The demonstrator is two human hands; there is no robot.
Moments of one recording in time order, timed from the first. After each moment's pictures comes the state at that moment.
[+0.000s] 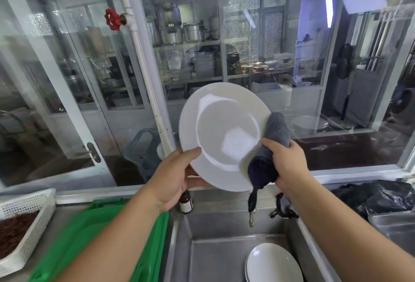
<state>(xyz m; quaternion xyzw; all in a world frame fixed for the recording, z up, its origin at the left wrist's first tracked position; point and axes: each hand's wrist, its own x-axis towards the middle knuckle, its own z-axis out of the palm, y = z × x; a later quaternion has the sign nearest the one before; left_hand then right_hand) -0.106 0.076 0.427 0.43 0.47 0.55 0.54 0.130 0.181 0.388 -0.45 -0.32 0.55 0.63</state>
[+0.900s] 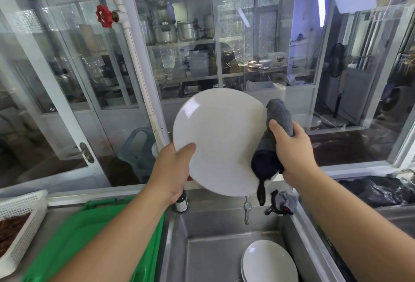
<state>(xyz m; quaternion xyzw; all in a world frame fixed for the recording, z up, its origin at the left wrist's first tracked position) -0.096 0.100 0.417 0.43 0.54 0.61 0.40 0.147 0.168 0.414 -0.44 -0.42 0.47 0.64</state>
